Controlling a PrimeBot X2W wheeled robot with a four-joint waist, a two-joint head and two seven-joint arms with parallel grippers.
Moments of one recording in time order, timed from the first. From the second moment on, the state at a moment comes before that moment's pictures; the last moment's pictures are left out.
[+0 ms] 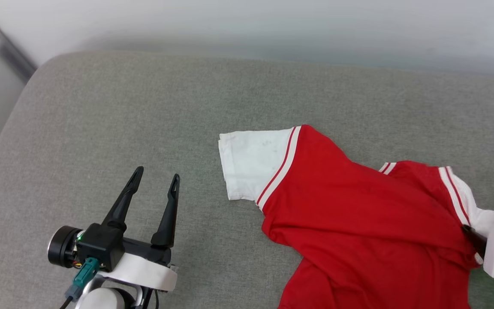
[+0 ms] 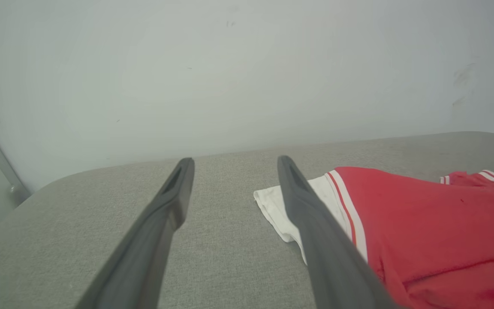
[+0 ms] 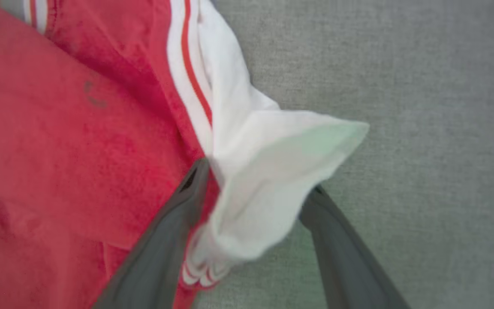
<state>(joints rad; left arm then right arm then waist) -0.09 0.15 -0.14 0.01 -0.15 -0.13 -0.26 -0.18 -0.38 -0.13 0.24 0.40 0.13 0.74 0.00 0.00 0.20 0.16</state>
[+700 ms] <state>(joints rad) -0.10 0.20 -0.13 -0.02 -0.25 -0.13 -0.22 -0.07 -0.25 -0.21 -0.24 0.43 0.13 0.31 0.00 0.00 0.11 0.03</state>
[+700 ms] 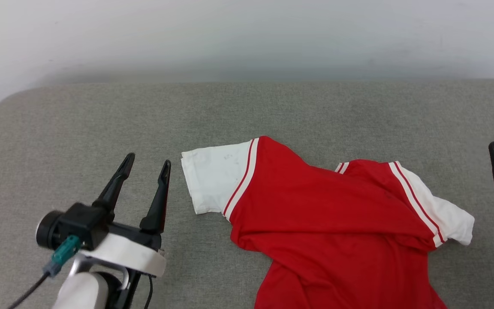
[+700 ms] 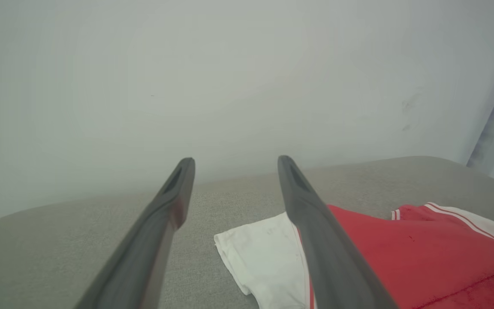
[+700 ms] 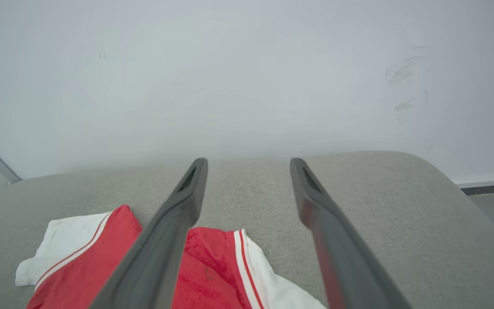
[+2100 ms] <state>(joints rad) -0.73 0.72 -0.50 0.26 -0.81 -0.13 0.84 -0.11 -0.08 -0.18 -0.20 0.31 0.13 -0.05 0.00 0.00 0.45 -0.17</state>
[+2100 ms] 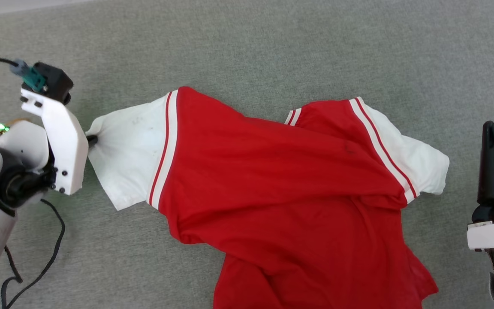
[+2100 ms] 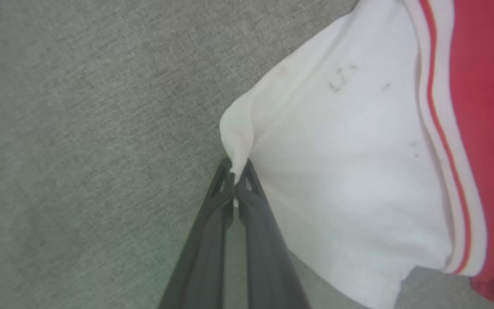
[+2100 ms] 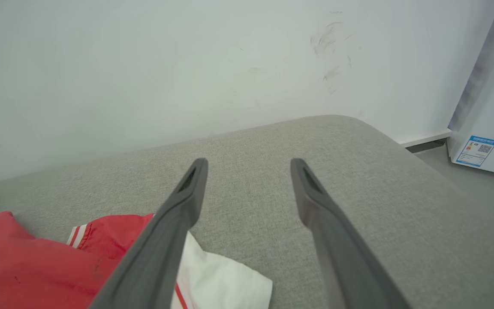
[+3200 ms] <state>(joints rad) -0.44 0.84 -0.47 -0.33 -0.77 -0.08 0.55 -0.11 -0.38 -0.21 -0.14 0.29 0.13 0.99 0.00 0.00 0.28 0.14</state>
